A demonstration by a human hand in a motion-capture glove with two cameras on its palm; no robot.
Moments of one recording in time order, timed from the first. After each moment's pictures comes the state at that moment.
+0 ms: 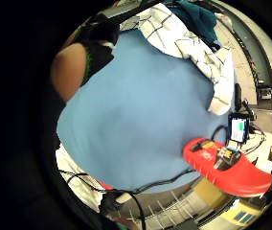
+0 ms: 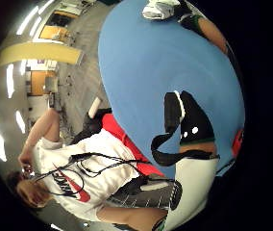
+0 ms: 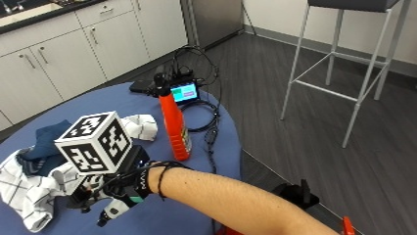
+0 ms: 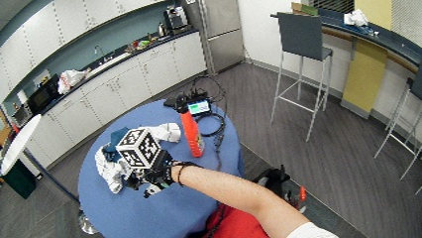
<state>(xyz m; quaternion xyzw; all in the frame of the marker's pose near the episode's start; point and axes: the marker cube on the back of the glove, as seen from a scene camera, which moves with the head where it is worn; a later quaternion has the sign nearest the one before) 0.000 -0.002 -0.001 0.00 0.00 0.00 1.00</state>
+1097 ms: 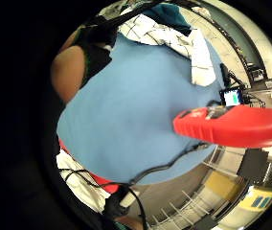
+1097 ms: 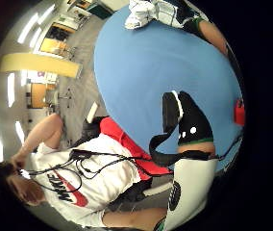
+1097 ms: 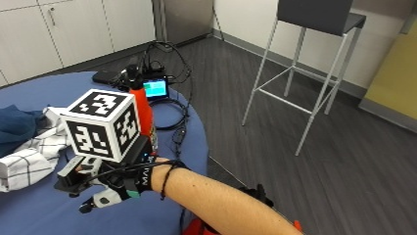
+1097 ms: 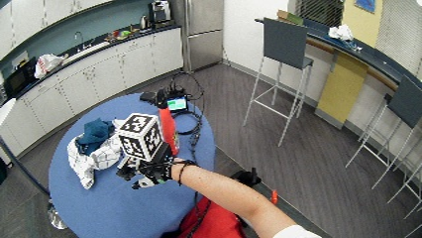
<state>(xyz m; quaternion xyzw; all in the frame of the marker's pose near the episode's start) -0.013 0.027 -0.050 0.15 -0.01 0.02 0.99</state>
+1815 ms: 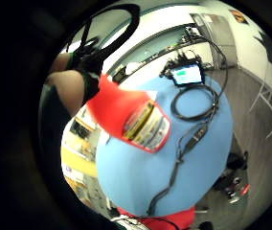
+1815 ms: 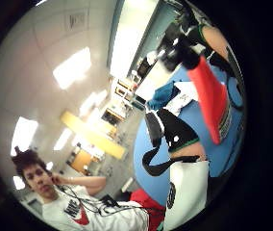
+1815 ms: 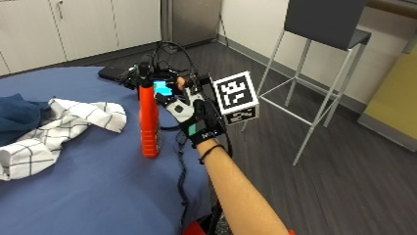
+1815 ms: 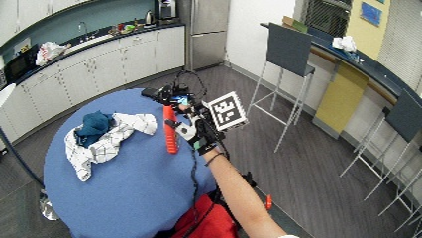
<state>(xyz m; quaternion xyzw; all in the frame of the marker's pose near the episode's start) 0.153 0.140 -0.048 0.57 -0.36 0.23 0.70</state>
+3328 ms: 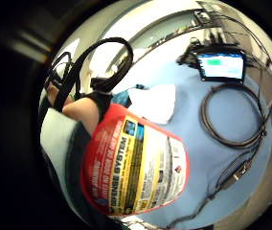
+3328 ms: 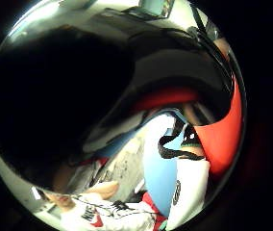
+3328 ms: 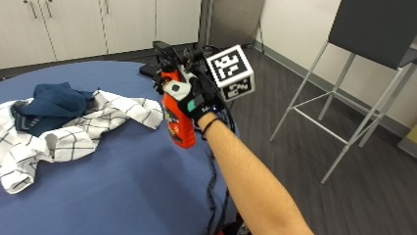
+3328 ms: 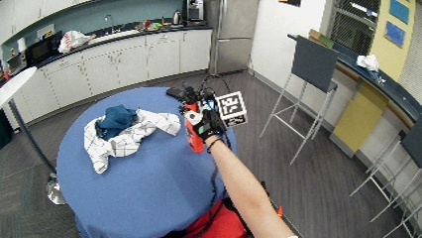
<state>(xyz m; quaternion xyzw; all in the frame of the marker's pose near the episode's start) 0.191 0.137 -0.087 0.52 -0.41 0.23 0.71</state>
